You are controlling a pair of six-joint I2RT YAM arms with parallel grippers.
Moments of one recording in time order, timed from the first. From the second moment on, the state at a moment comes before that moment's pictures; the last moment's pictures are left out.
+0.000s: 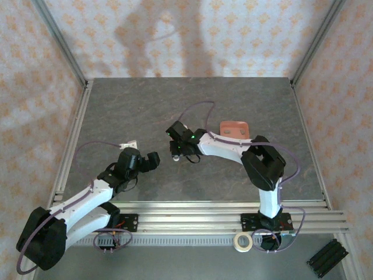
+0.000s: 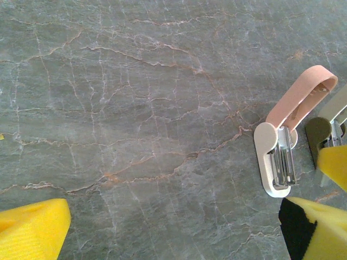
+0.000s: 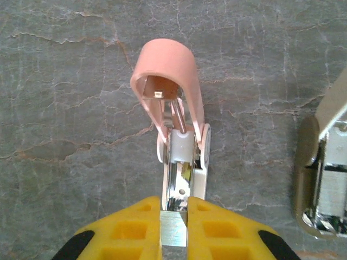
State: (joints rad) left arm -0.44 0.93 0.32 -0.11 -0.13 -0.67; right arm 0.90 1.92 1.36 -0.50 0.05 0.69
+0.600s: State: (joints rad) left arm -0.43 0.97 0.32 -0.10 -0.14 -0.67; right arm 0.90 1.99 1.41 -0.52 0.07 0.68
